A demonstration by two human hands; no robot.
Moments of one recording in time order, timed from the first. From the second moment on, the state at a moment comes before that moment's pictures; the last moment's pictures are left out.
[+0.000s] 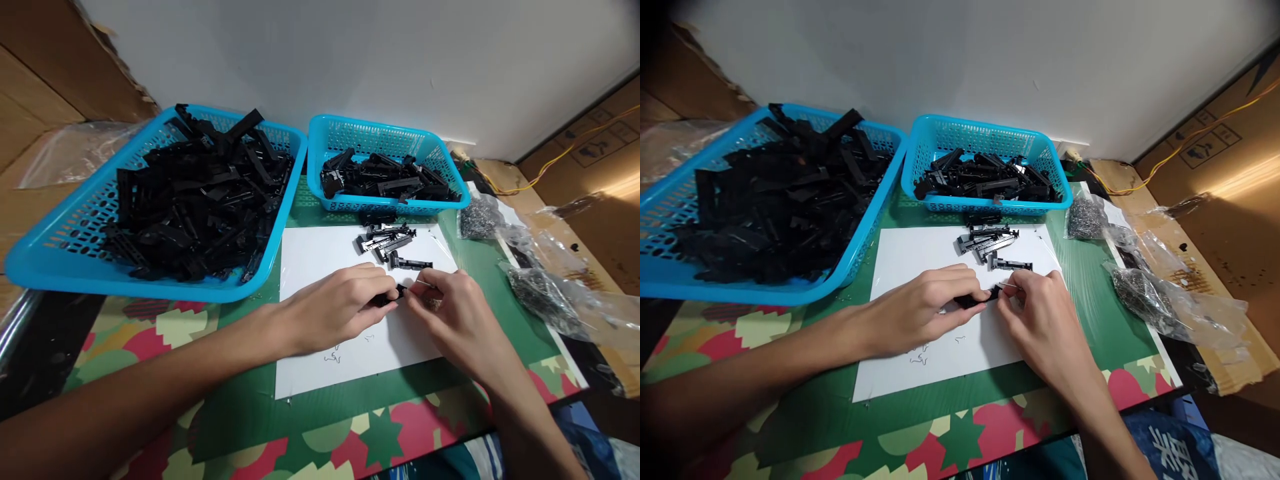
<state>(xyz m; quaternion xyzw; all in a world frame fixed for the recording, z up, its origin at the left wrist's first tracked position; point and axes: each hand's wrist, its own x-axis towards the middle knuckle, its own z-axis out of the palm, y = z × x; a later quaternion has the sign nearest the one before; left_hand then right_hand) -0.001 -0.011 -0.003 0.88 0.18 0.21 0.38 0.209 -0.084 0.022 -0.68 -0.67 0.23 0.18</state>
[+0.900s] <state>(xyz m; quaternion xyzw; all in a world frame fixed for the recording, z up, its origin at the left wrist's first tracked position) 0.001 -0.008 0.000 0.85 0.25 0.21 0.40 0.217 -0.103 0.017 -0.66 -0.53 0.17 0.51</state>
